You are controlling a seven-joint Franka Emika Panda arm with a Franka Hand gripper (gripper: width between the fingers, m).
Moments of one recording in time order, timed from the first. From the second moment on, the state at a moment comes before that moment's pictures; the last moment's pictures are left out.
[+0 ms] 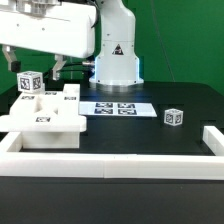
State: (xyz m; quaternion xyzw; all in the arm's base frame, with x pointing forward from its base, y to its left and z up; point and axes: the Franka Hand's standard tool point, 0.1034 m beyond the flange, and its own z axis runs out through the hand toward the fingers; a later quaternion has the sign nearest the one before) arm 0.536 -0.180 0.128 0.99 -0.13 0.00 0.05
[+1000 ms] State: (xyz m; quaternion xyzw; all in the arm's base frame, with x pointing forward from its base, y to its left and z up) arm 0.535 -0.179 0.129 0.97 0.25 -0.02 0.05
